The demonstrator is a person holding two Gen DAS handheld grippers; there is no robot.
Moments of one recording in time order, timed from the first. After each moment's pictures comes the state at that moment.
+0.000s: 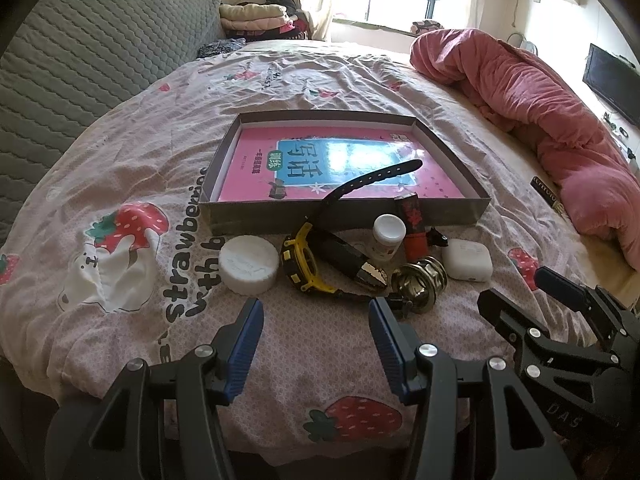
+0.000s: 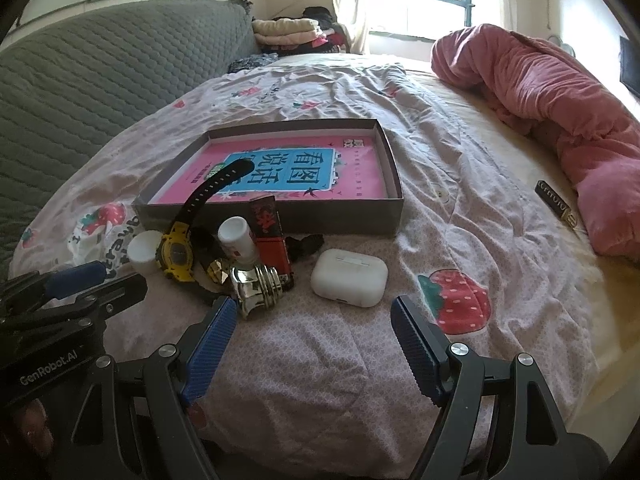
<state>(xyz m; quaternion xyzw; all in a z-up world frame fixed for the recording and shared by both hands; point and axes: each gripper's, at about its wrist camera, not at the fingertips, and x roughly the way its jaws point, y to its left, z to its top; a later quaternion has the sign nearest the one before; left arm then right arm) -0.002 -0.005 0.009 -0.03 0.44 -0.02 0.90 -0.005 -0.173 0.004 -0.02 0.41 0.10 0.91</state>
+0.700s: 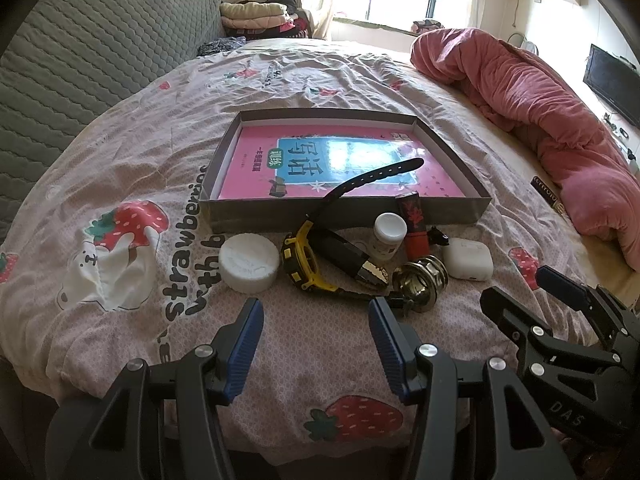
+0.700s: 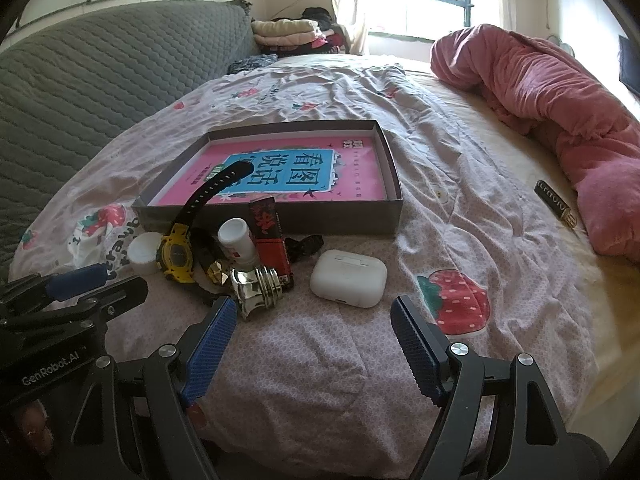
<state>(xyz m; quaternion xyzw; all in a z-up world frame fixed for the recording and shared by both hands) -0.002 -0.002 0.007 -0.03 0.44 -0.02 0.90 -0.005 -0.175 0.005 -0.01 0.41 0.09 0.91</state>
